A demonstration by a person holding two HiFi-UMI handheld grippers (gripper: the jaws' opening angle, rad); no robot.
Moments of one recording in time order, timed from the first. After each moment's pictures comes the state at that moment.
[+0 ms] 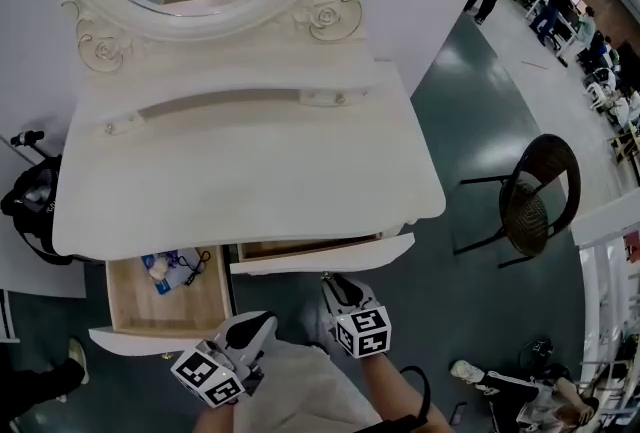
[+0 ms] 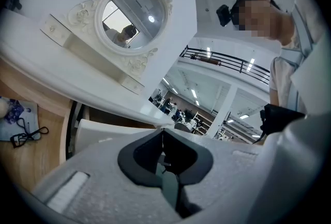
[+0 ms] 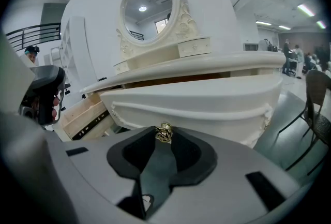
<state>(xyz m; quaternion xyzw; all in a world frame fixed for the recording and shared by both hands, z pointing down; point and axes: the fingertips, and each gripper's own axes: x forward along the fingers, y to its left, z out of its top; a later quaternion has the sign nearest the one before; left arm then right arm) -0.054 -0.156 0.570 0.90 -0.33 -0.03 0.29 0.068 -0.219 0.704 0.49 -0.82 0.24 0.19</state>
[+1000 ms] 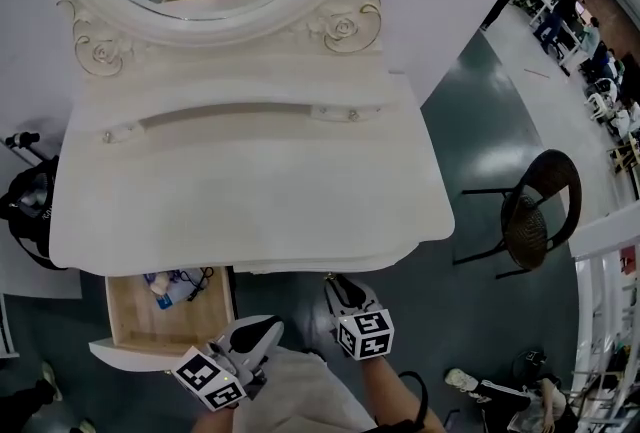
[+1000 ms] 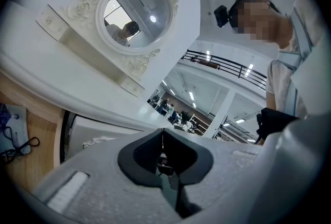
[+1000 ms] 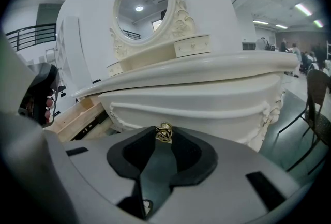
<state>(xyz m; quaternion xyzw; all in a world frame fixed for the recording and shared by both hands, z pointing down) -0.055 -0.193 0.562 0.90 -0.31 -0.05 0.30 0.064 -0.262 0.704 0.50 -0.80 0.25 0.19</state>
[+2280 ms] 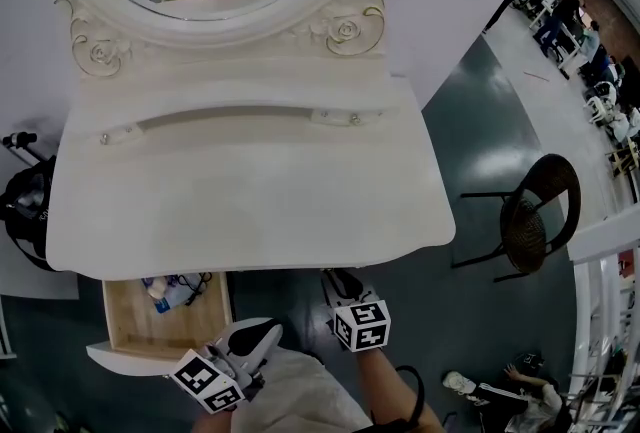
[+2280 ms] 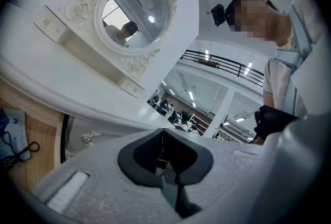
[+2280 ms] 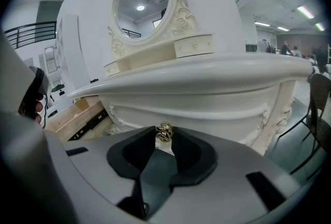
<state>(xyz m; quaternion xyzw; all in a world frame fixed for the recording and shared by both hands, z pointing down) -0.057 -0.201 0.563 0.90 -0.31 -0.05 0.30 0.060 -0.294 0.703 0.50 -0.81 0.24 0.20</state>
